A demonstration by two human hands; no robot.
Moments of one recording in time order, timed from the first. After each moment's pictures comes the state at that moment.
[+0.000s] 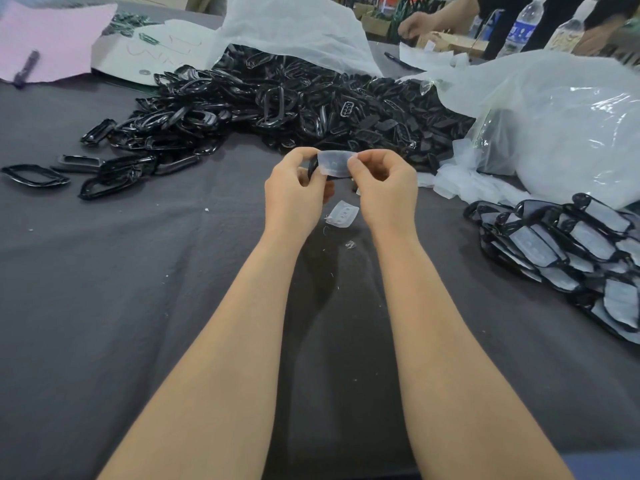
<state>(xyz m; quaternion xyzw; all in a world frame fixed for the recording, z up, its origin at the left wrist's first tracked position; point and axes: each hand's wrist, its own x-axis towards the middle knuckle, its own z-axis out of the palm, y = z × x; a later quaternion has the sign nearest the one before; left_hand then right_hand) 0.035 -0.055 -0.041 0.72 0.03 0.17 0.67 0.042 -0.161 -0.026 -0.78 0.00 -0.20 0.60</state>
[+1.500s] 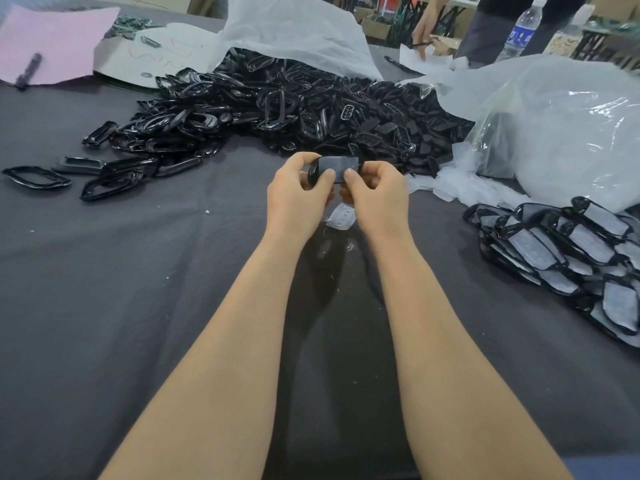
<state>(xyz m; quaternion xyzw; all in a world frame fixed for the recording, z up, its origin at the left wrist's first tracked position) 0.030 -0.055 -0.039 0.74 0.04 0.15 0.65 0.046 -0.159 -0.034 -0.77 0.01 -0.15 0.62</state>
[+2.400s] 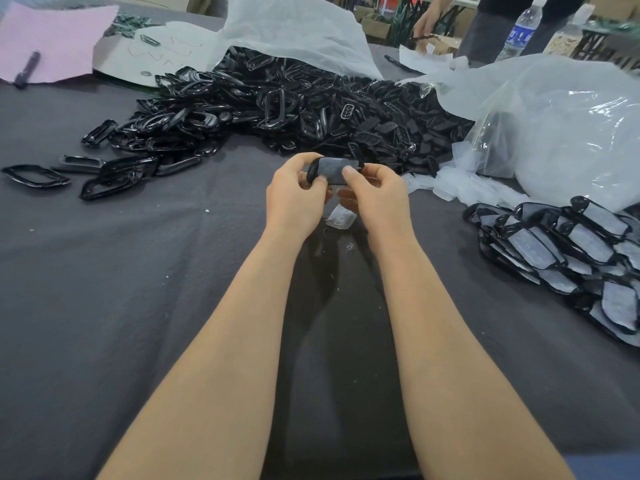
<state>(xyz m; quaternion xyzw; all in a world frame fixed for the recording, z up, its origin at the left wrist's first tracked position) 0.032 -0.056 -0.040 0.73 0.05 0.13 0.66 0.048 -0.161 -0.035 -0.72 0.05 -0.09 0.69</state>
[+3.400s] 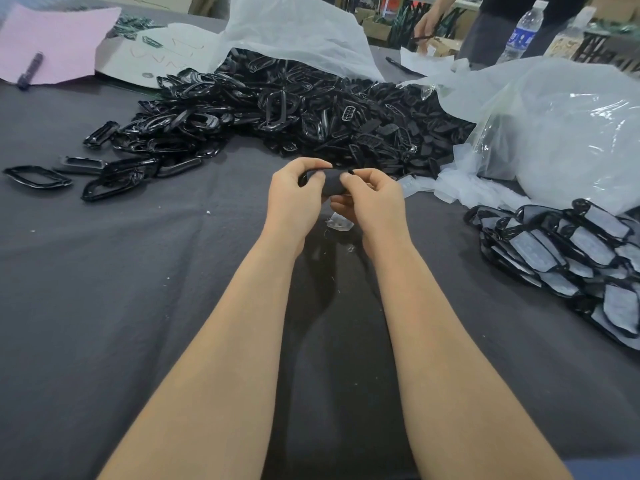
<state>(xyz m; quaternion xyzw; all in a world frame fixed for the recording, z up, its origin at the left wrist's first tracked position) 0.034 -0.055 -0.038 0.69 0.07 0.12 0.71 0.043 -0.154 -0.034 -0.68 0.04 -0.06 0.73</state>
